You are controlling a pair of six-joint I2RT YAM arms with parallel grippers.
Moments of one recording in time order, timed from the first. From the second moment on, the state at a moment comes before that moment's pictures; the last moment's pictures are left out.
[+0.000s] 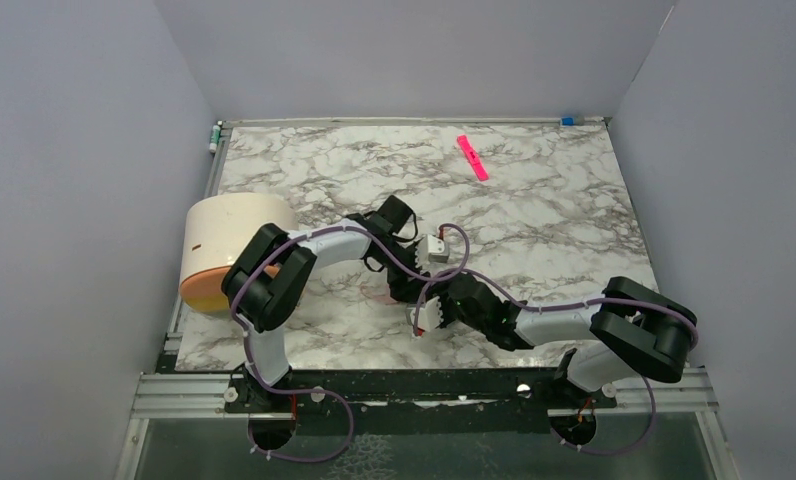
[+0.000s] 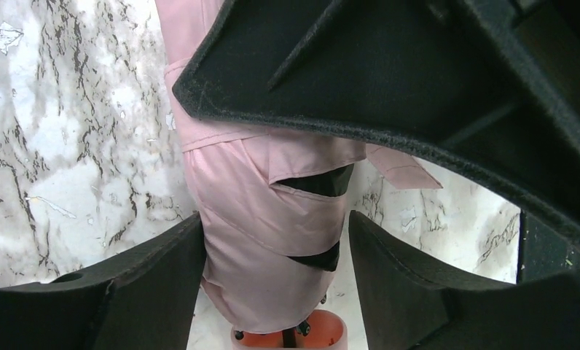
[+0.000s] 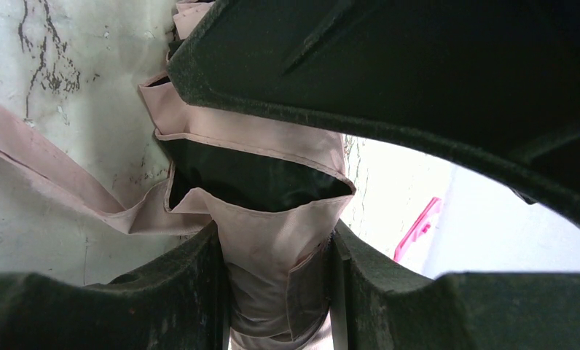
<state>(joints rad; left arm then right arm) -0.67 1.85 1.12 -0.45 0.75 0.67 1.01 1.46 0.38 0.46 0.20 -1.14</state>
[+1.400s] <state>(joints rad) -0.73 1.77 0.98 -0.24 0.57 0.49 1.01 0.99 0.28 0.27 0.17 -0.89</state>
